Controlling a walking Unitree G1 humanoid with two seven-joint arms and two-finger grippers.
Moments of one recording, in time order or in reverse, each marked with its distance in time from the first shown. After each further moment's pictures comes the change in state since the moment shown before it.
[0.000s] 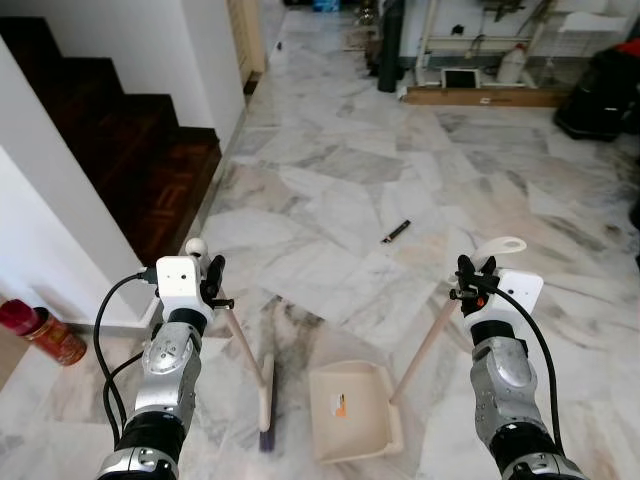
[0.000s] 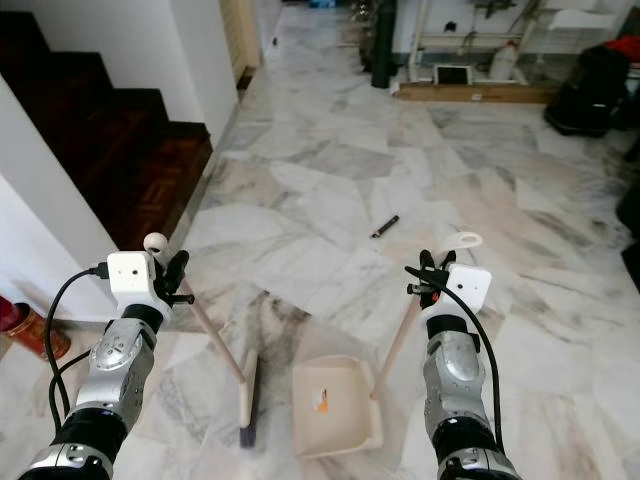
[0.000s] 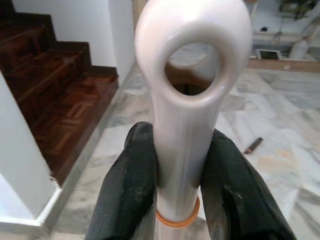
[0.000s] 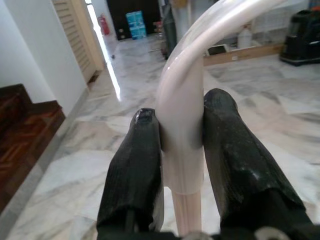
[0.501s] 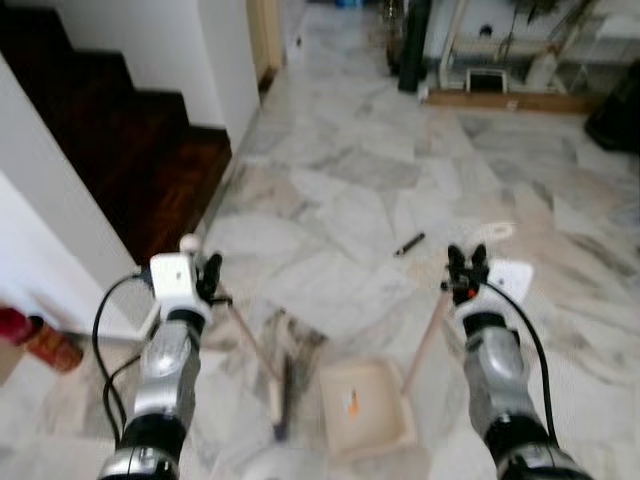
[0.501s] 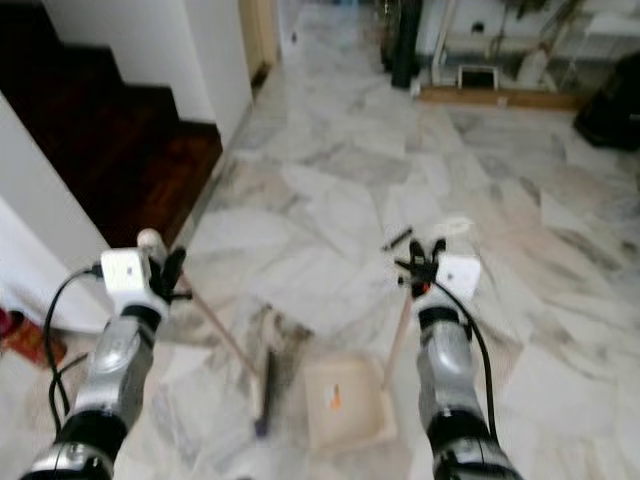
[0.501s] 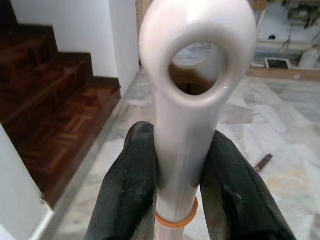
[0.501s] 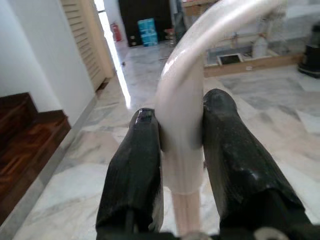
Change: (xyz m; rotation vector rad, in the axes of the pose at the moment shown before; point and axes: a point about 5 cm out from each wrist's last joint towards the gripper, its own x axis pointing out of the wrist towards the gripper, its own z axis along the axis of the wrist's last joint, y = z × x) left arm 0.002 0.001 0.007 -0.006 -0.029 -0.001; right arm 0.006 0.003 0.008 -0.008 -0.031 0.016
